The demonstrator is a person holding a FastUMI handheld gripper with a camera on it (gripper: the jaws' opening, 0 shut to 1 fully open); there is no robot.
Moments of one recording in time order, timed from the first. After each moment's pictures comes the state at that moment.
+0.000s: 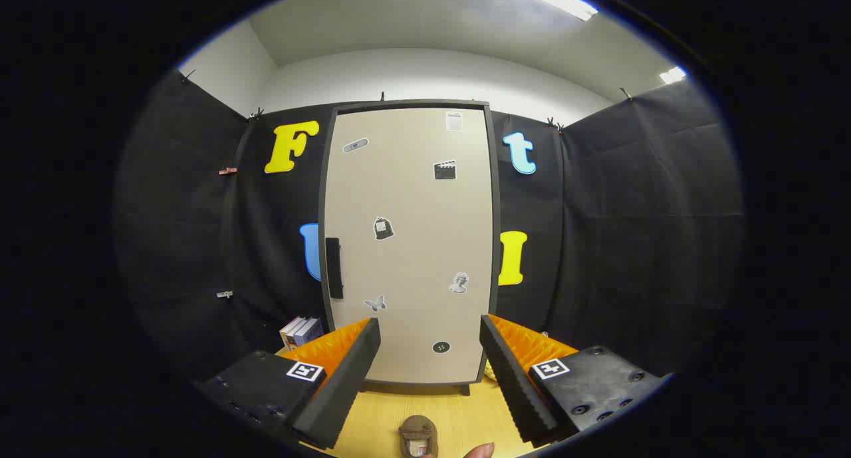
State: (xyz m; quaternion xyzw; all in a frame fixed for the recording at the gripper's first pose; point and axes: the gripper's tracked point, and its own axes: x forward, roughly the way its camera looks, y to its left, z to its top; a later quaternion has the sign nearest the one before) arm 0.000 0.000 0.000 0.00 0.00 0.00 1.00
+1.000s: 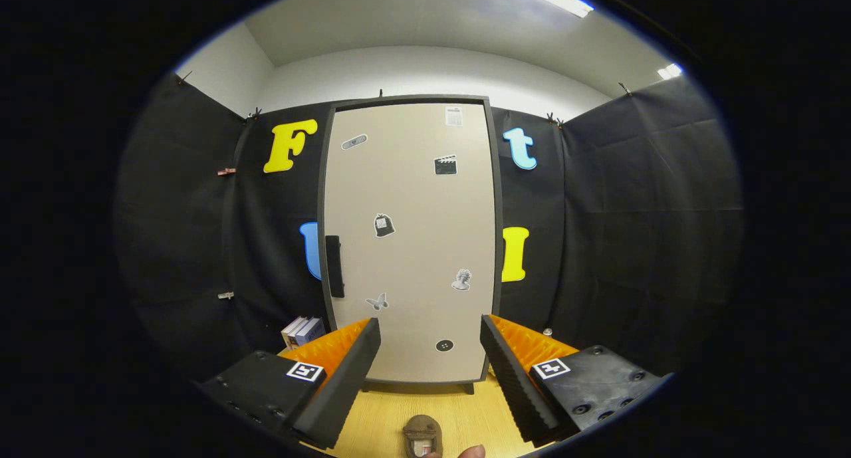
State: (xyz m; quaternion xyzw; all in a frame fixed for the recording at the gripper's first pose) arm 0.008 0.005 -0.001 0.00 0.01 0.00 1.00
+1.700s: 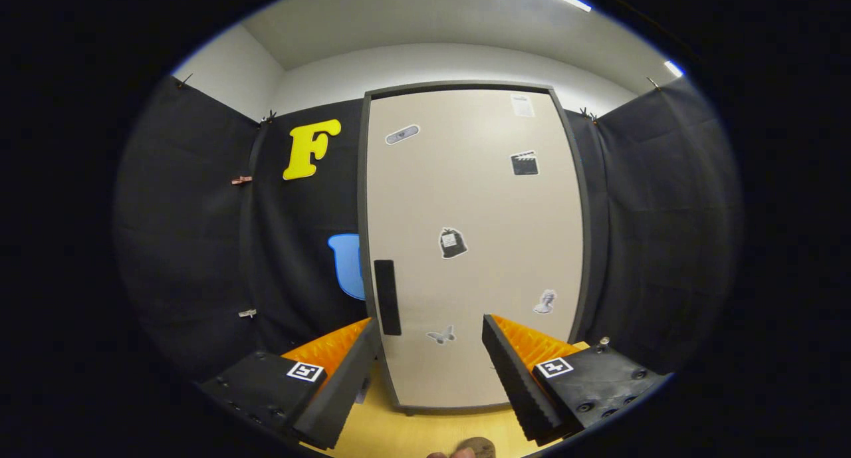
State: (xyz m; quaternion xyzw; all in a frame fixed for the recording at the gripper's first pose) arm 0.120 0.135 0.010 0.02 0.00 0.06 1.00
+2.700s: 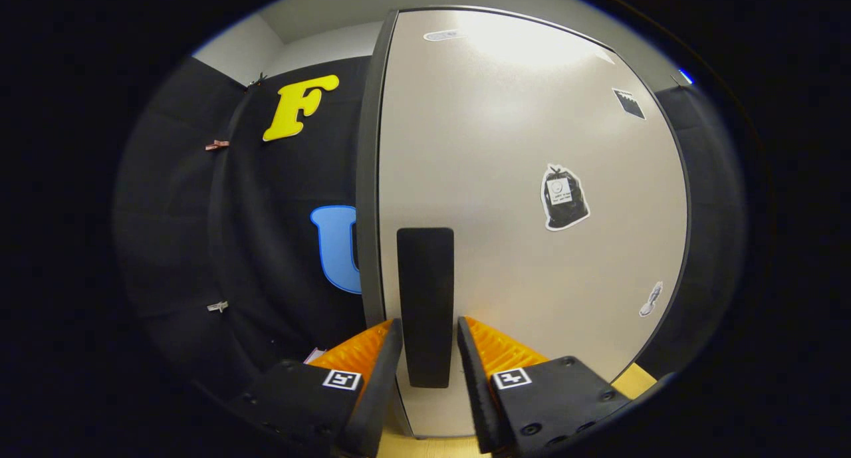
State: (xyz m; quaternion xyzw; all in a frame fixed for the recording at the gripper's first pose) arm 0.275 0.198 -0.053 0.01 0.04 0.03 1.00
